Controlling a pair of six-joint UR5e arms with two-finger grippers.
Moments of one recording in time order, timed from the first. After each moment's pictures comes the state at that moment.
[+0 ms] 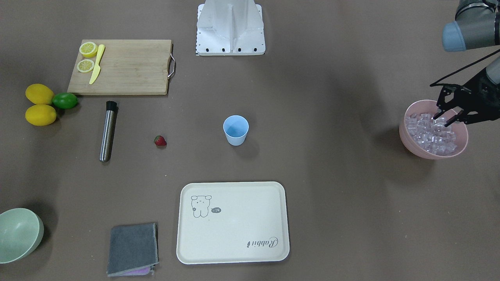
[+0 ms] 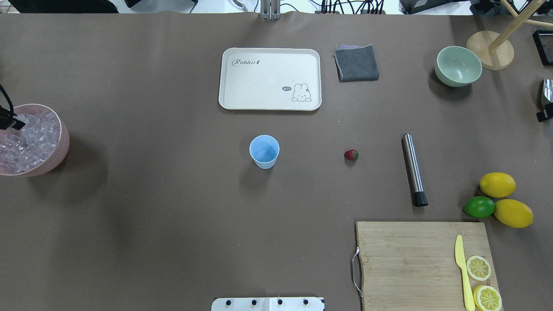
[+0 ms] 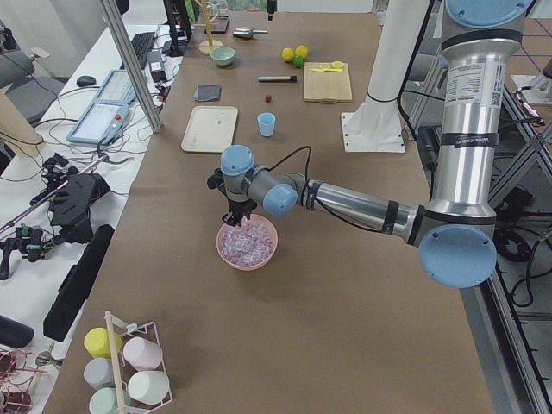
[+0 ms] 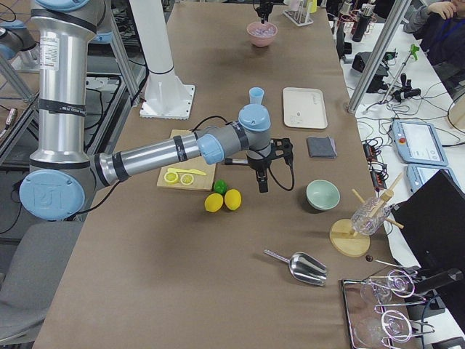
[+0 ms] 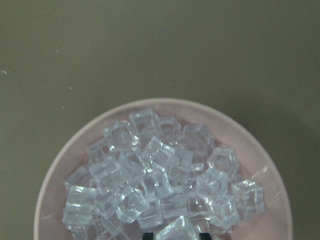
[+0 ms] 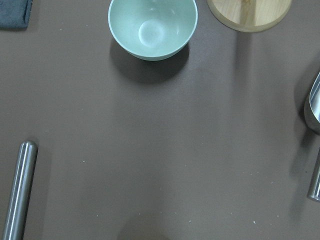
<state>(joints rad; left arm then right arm) -1.21 -1.63 -1.78 -1.85 -2.37 0.00 1.31 -1.66 1.95 -1.39 2.27 0.39</state>
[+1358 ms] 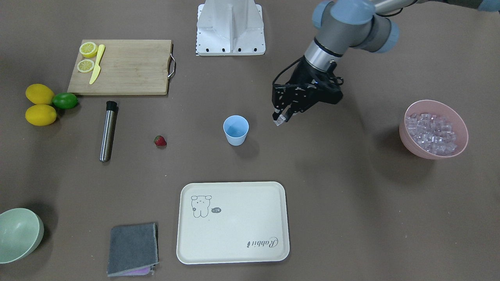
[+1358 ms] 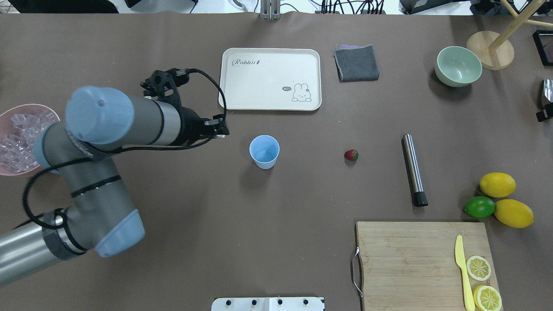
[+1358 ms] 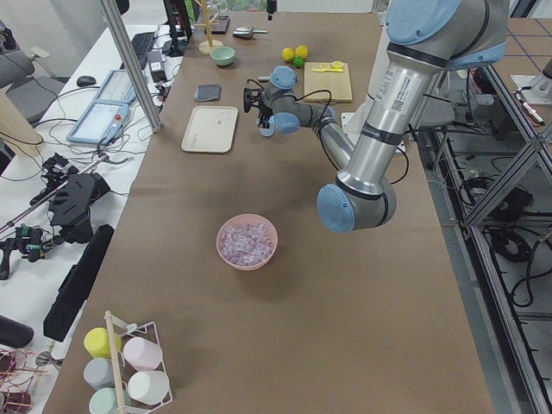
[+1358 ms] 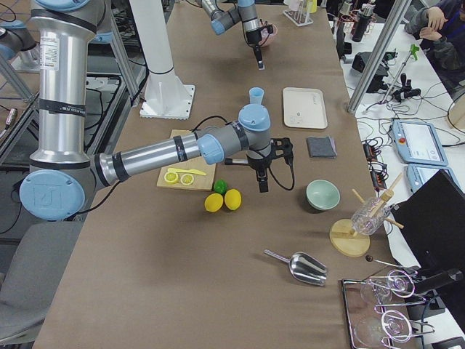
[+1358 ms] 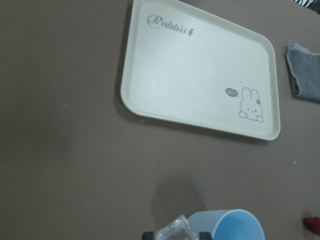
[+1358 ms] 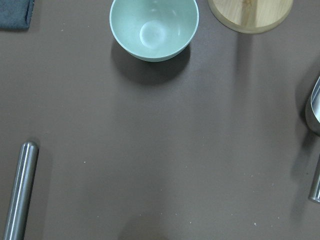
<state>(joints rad) -0.57 -2.07 -1.80 -2.07 -1.75 -1.47 1.31 -1.66 1.95 -1.39 2.27 0.39</state>
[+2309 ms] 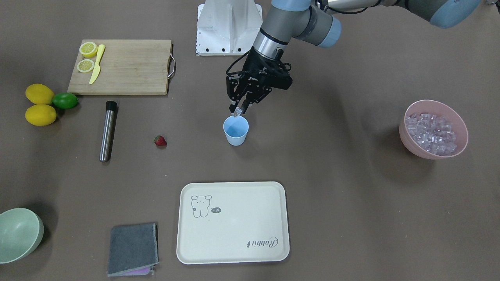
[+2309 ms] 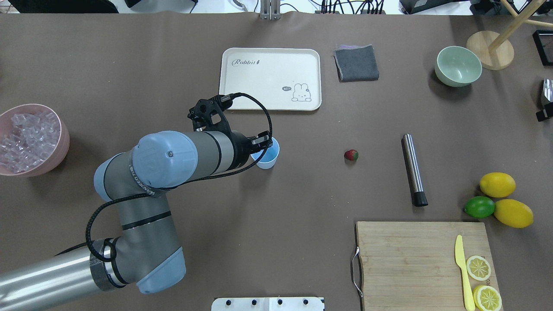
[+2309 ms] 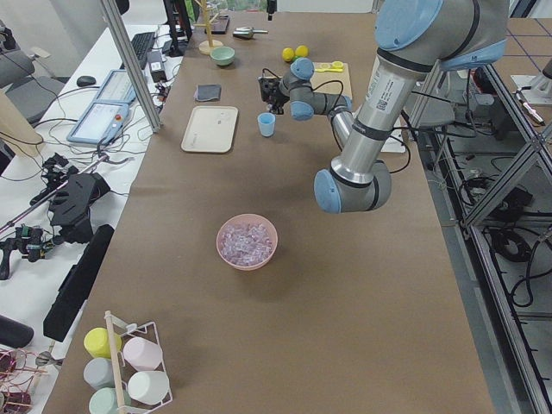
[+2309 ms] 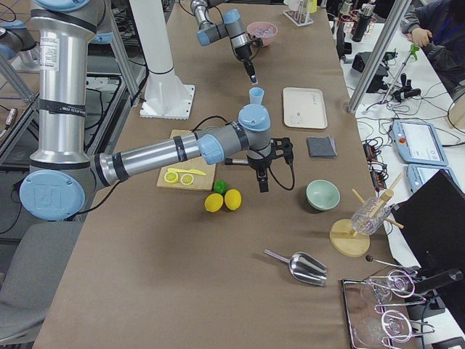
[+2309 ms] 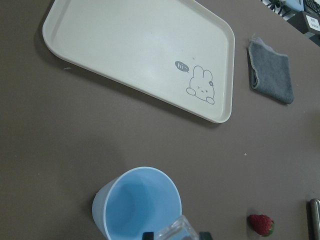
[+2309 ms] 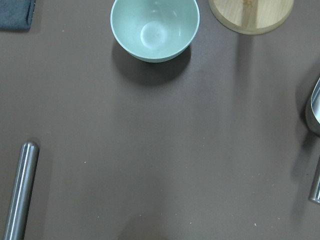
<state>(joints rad) -0.44 -2.17 -1.75 -2.08 -1.55 -1.61 1.31 -1.66 1.95 -1.39 2.27 0.39</state>
